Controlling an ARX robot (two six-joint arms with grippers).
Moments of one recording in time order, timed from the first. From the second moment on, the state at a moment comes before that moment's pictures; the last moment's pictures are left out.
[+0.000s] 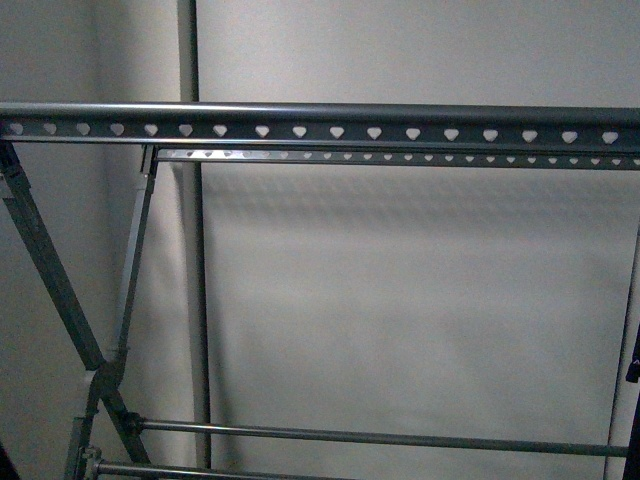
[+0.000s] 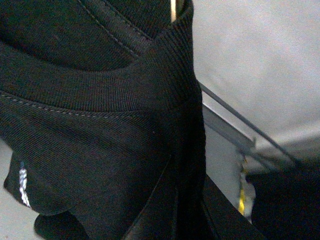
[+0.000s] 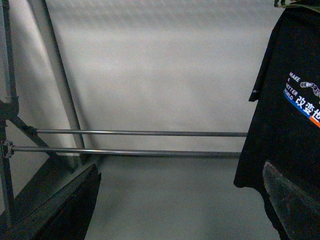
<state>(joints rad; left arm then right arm) 0.12 1.28 0.85 -0.02 0.15 -0.47 0.00 0.00 0.01 0.00 0.00 0.00</state>
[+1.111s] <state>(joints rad) -0.10 1.47 1.15 -0.02 0.96 1.56 0.00 0.00 0.01 0.00 0.00 0.00</state>
